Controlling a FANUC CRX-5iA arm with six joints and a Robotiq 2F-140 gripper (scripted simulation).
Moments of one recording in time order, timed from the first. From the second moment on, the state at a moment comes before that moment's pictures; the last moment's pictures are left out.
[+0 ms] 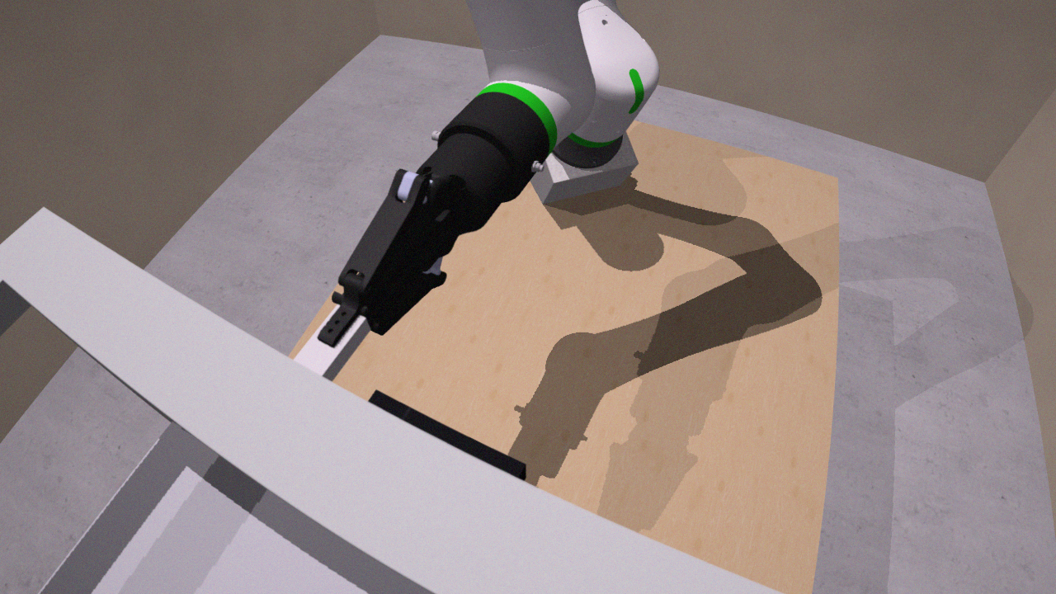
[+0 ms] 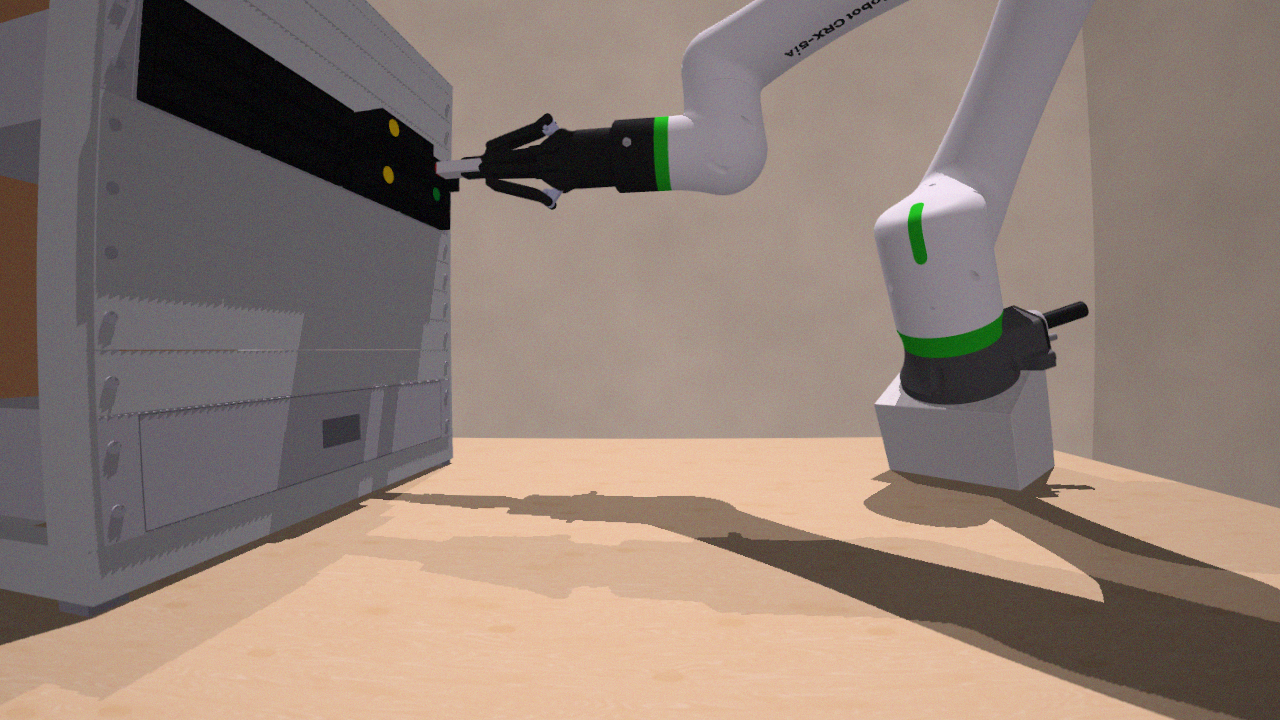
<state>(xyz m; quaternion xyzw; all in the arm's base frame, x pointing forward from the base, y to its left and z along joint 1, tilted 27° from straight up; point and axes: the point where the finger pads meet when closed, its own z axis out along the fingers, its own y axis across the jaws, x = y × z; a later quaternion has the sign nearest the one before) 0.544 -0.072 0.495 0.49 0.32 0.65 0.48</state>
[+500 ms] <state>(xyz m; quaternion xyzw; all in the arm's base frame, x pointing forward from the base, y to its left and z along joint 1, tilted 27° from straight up) 0.547 -0.073 0.496 0.49 0.32 0.65 0.48</state>
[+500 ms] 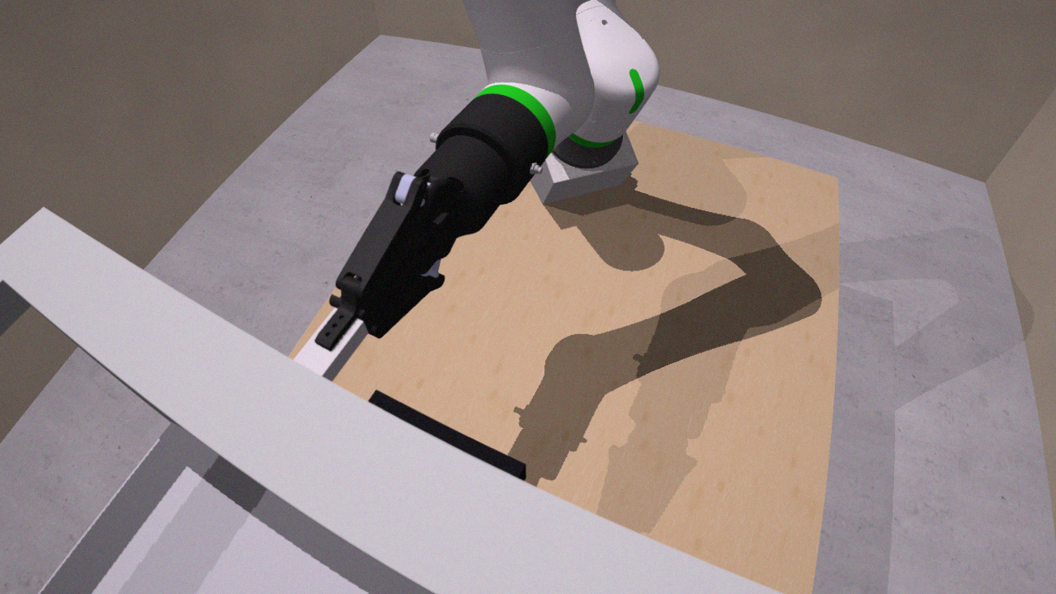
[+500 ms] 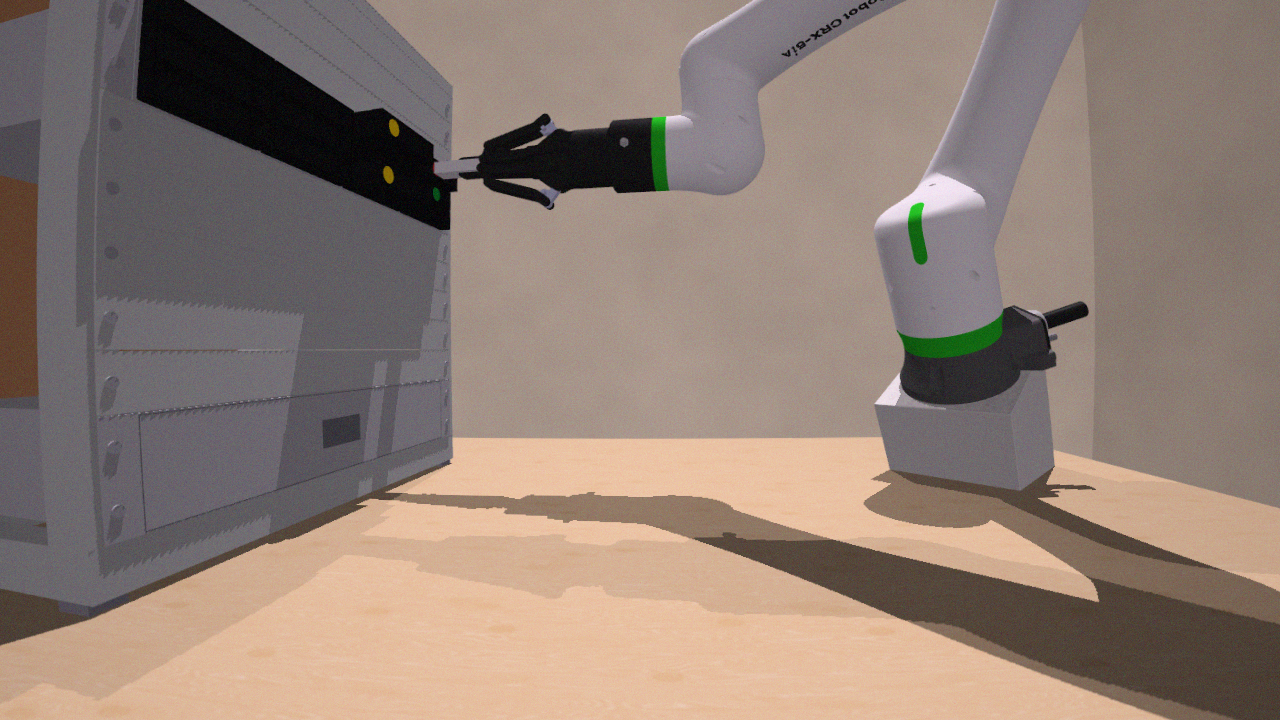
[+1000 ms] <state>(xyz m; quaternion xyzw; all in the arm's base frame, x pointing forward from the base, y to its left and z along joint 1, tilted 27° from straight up) 0.549 -0.073 0.497 0.49 0.32 0.65 0.48</state>
